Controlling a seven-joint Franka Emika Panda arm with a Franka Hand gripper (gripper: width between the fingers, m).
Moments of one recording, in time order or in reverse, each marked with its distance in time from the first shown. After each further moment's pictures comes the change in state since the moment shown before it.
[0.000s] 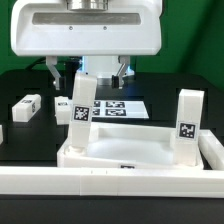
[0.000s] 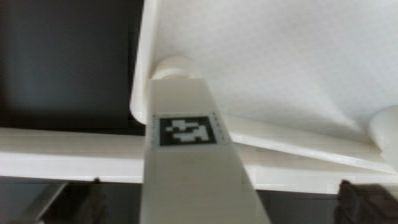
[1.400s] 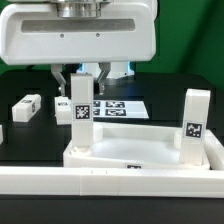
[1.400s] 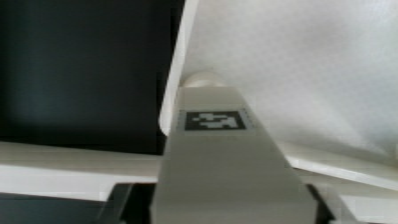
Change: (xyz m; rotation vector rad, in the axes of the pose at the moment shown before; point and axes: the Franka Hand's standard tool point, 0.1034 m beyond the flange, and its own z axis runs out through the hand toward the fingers) arm 0.006 0.011 0.005 0.012 -0.118 -0.015
